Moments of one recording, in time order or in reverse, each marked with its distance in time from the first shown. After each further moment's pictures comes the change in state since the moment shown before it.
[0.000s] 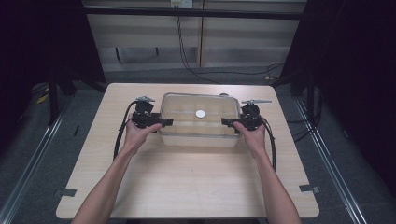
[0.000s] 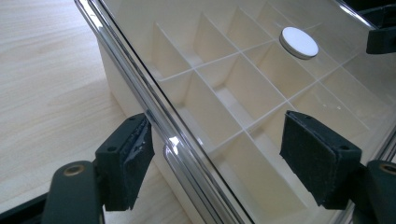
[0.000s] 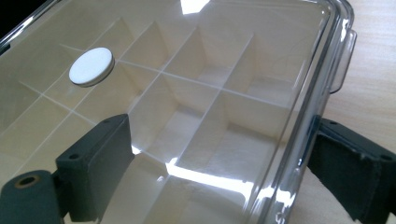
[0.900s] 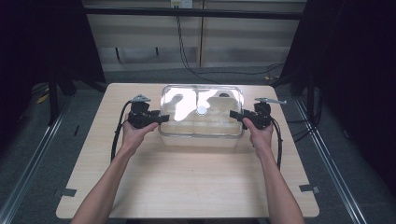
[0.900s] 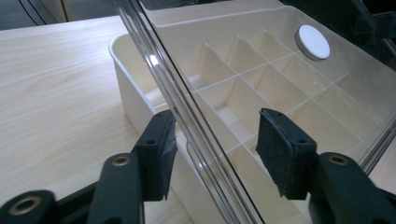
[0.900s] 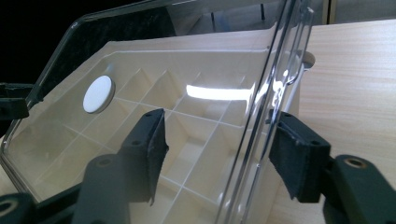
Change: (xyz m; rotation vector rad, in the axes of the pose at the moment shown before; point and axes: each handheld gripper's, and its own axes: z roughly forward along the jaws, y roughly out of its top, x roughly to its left) left arm -0.003 0.000 -0.018 -0.099 0.025 0.031; right arm -0.013 0.003 -0.030 -0.160 0.066 0.079
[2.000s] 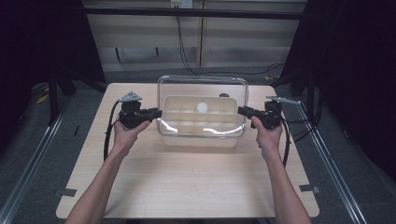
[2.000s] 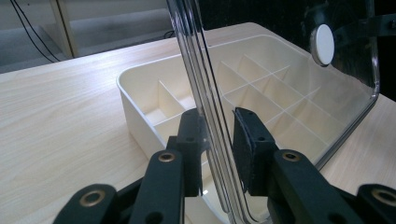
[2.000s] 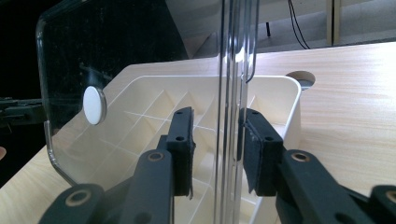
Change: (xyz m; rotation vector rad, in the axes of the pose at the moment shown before) left arm -0.011 0.007 -0.038 -0.083 -0.014 0.058; right arm 0.012 0.011 -0.041 -0.069 0.035 0.039
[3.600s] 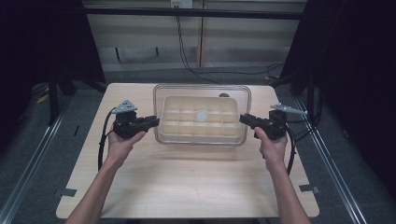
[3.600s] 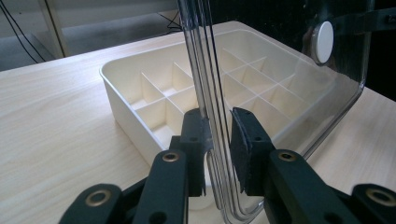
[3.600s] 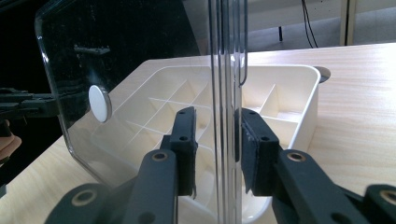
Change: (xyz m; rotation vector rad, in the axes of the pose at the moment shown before) left arm -0.022 -0.018 -0.029 -0.018 -0.031 0.028; right arm 0.020 -0.017 -0.033 -0.018 0.045 -0.040
